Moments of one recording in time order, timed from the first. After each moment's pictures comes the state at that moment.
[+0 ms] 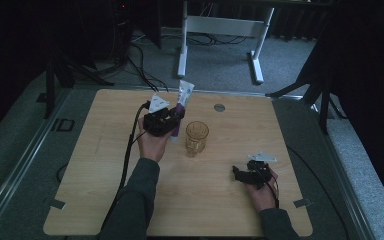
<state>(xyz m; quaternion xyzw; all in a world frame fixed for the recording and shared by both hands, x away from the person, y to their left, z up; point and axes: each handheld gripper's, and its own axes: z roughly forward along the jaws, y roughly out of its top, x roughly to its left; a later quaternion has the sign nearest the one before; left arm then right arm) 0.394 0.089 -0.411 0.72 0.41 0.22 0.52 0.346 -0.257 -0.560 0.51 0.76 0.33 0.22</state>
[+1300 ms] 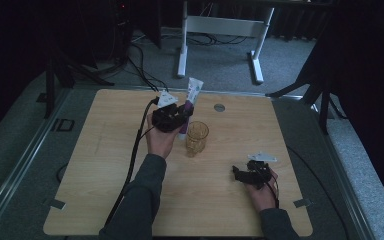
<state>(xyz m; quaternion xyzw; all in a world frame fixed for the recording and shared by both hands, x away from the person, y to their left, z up) 0.406 0.069 -0.406 0.72 0.40 0.20 0.53 0.347 -0.257 -0.560 0.51 0.76 0.33 0.22</state>
